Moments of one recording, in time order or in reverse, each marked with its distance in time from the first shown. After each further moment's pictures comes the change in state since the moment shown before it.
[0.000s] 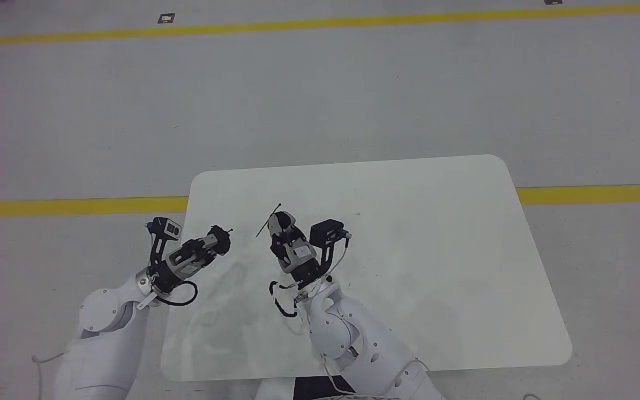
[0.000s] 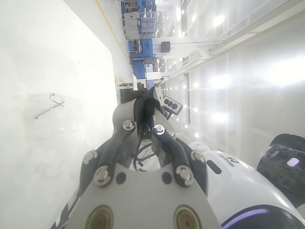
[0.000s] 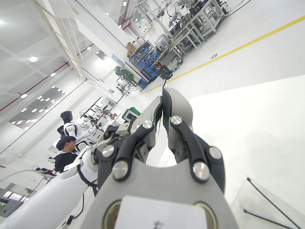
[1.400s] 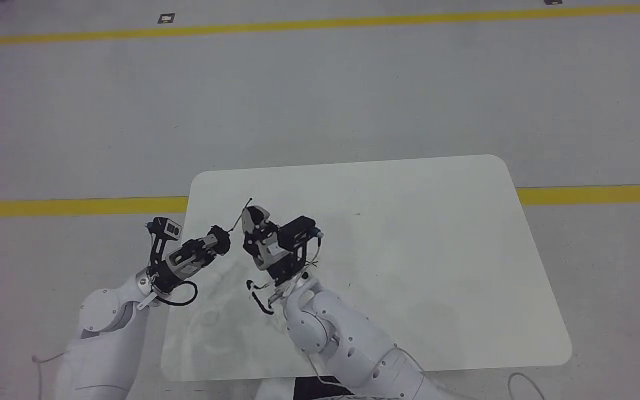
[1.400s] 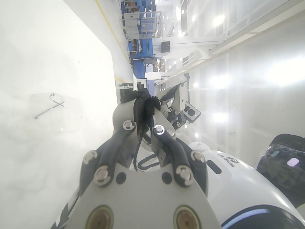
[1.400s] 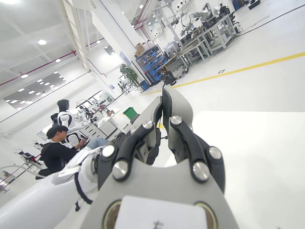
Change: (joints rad) left arm 0.000 0.000 0.000 0.000 0.000 0.000 0.000; right arm 0.122 -0.049 -0.114 0.105 -0.103 0.057 -0.107
